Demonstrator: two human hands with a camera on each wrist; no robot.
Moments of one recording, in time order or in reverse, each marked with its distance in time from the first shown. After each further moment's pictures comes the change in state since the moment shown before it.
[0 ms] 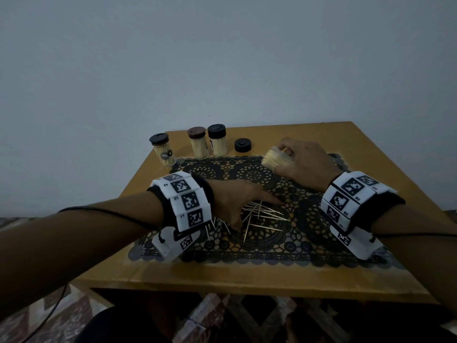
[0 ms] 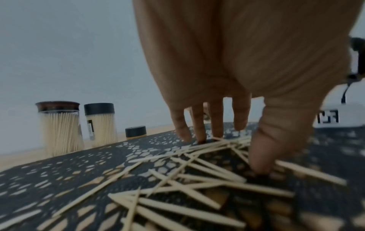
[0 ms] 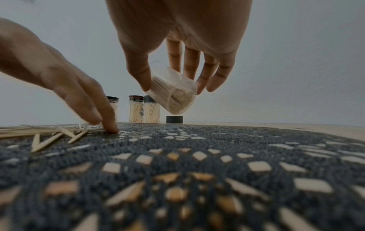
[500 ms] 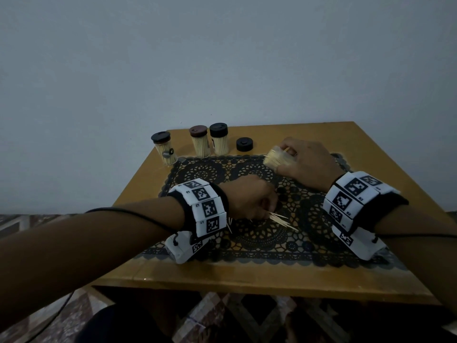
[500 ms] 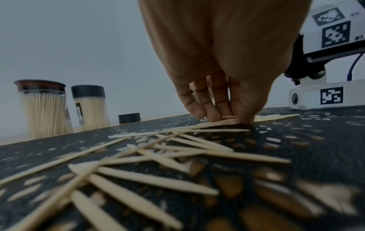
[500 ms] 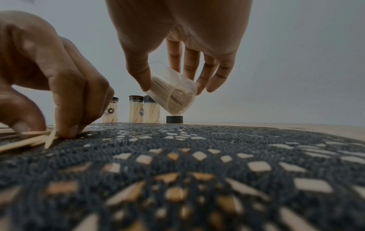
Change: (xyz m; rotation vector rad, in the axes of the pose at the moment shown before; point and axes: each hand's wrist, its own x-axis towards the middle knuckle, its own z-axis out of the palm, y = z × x) left_hand 0.019 0.000 0.014 -0.041 0.307 0.083; right_hand 0.001 0.001 0.002 0.004 0.003 -0.002
